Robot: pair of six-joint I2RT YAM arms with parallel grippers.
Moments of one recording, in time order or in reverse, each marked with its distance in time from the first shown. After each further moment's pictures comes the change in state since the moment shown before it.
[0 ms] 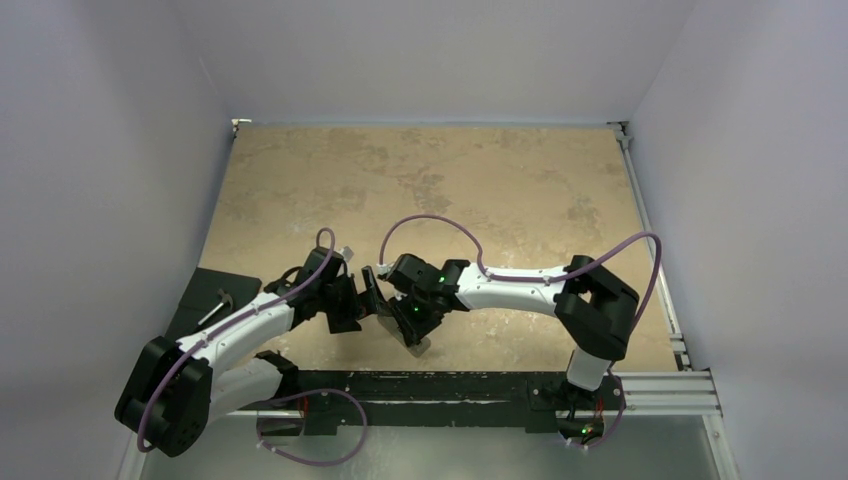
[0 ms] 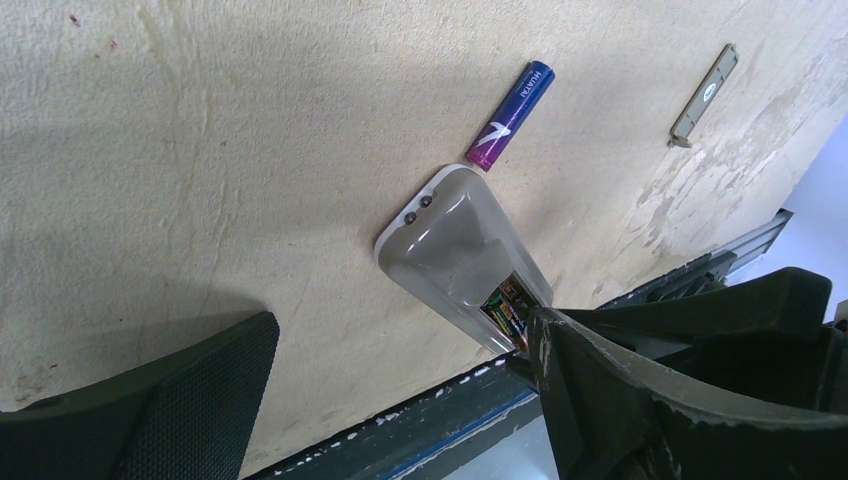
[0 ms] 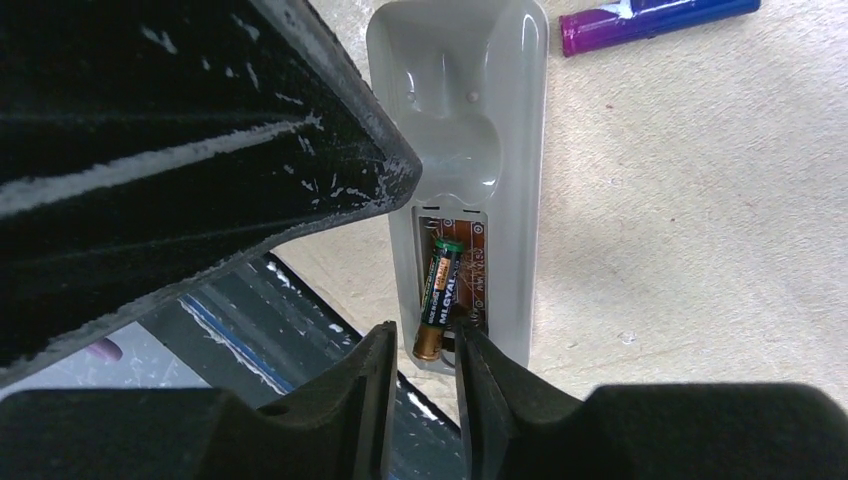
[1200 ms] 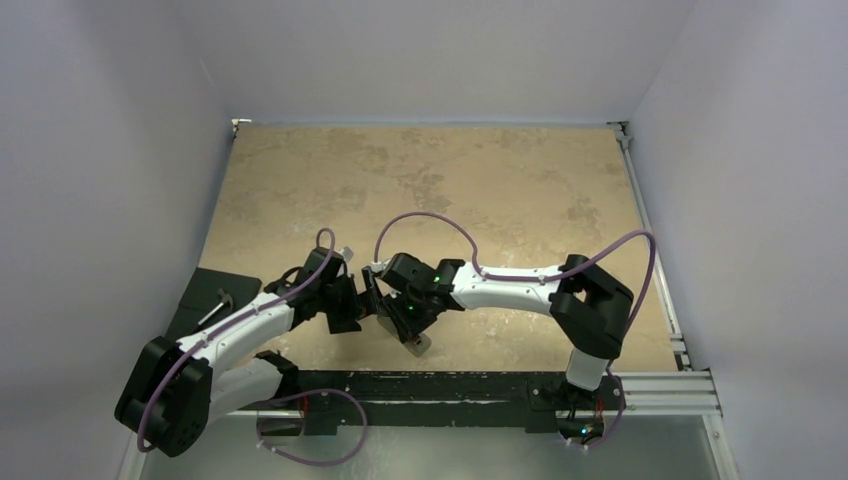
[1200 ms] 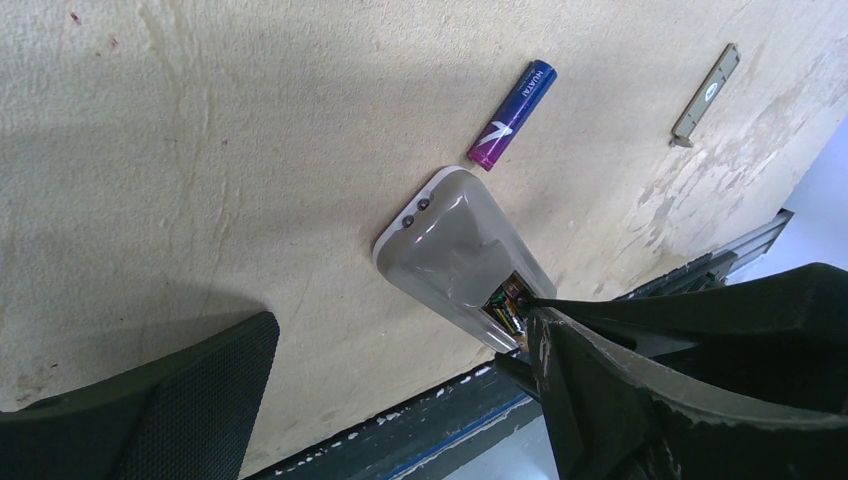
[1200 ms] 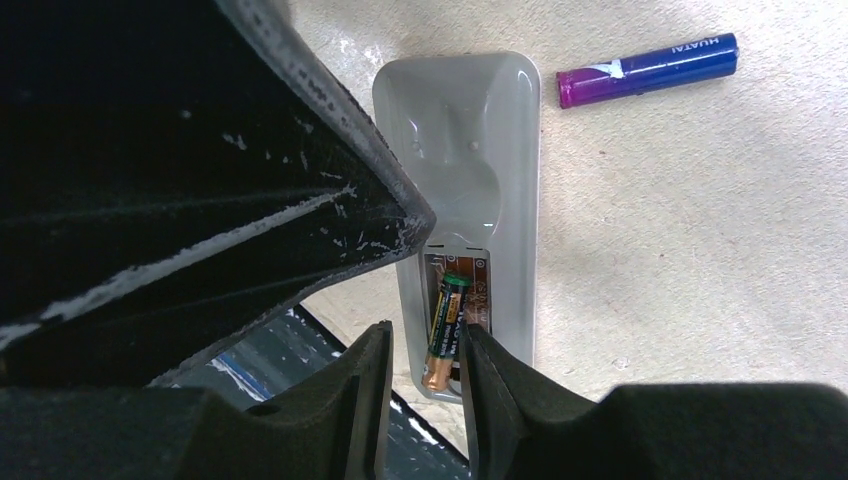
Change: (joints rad) left arm 0.000 0.000 -0.002 0.000 0.000 0.000; right arm 0.013 0.021 0.038 0.012 0.045 -0.004
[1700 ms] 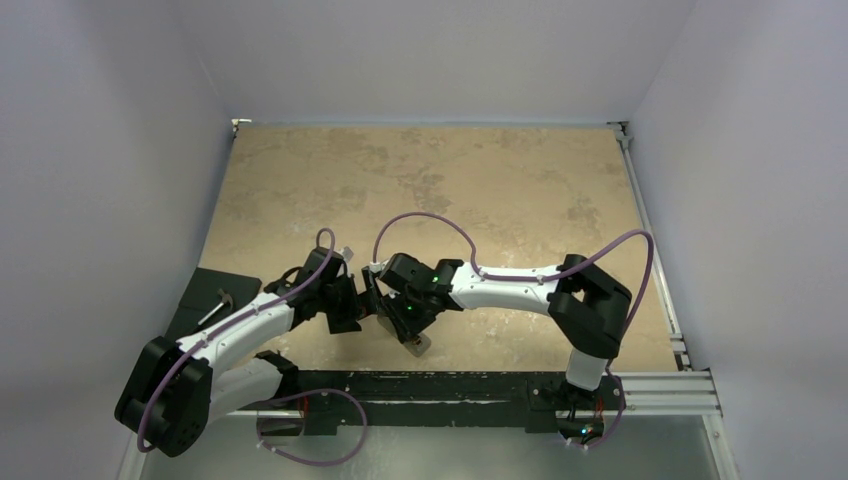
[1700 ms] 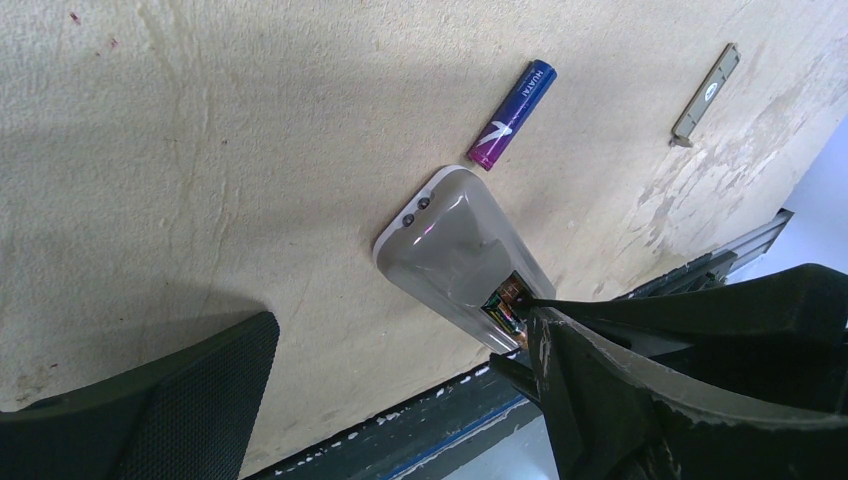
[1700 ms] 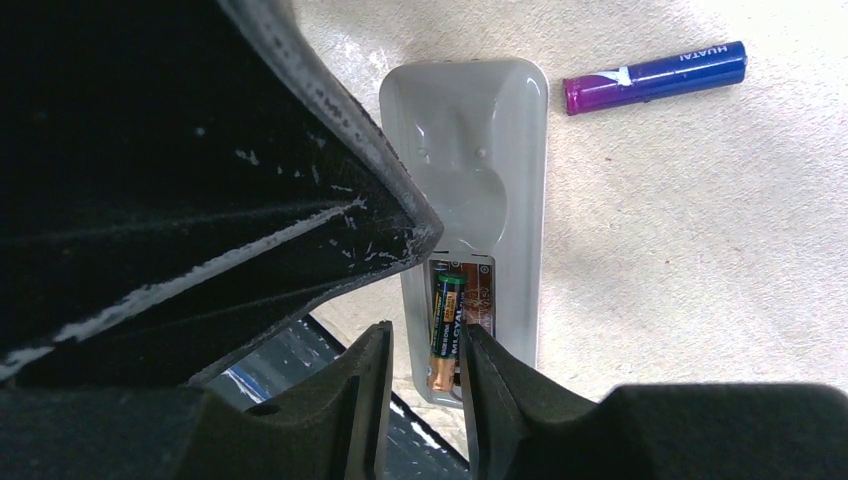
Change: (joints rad) left arm 0.000 0.000 0.000 0.000 0.000 0.000; right arm 0.005 0.013 0.008 0.002 0.000 0.000
